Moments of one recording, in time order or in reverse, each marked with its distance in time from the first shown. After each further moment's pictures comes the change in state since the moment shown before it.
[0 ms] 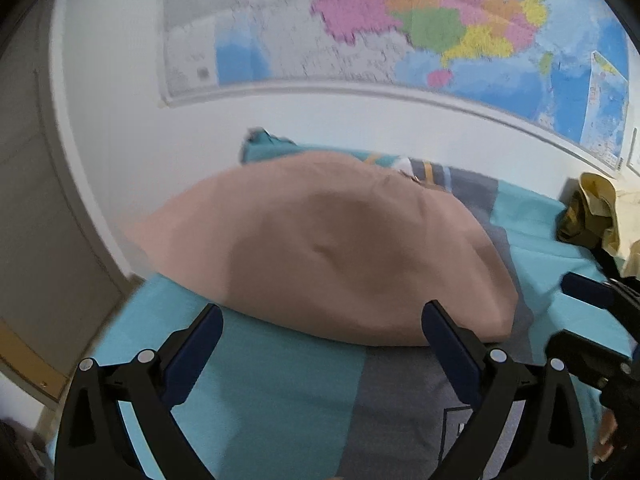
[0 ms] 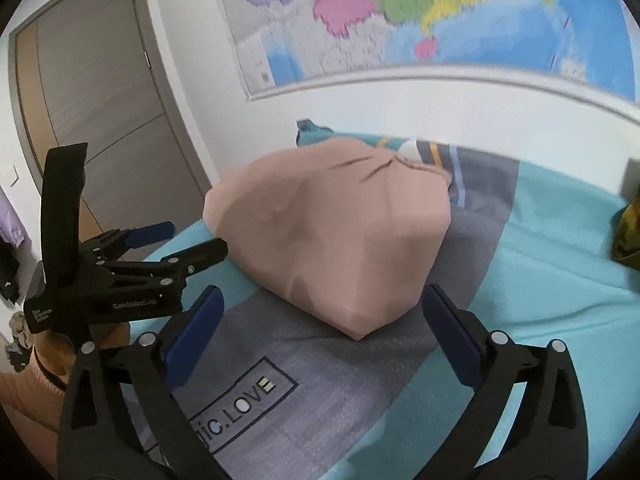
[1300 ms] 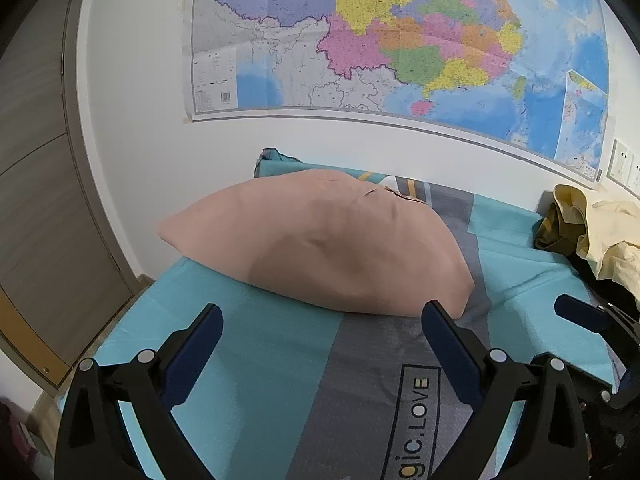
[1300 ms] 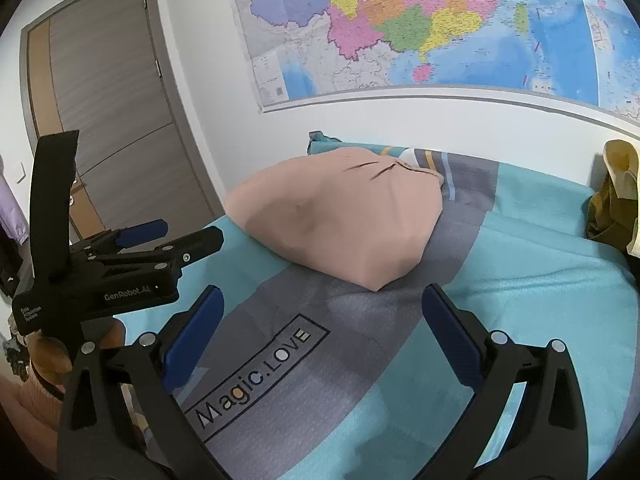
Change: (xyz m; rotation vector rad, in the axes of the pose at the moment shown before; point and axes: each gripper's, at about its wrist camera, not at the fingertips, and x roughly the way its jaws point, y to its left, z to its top) left arm -0.064 -0.011 -0.018 -0.038 -0.040 -0.002; right arm -0.054 0.026 -0.027 -0.005 -0.041 -0.015
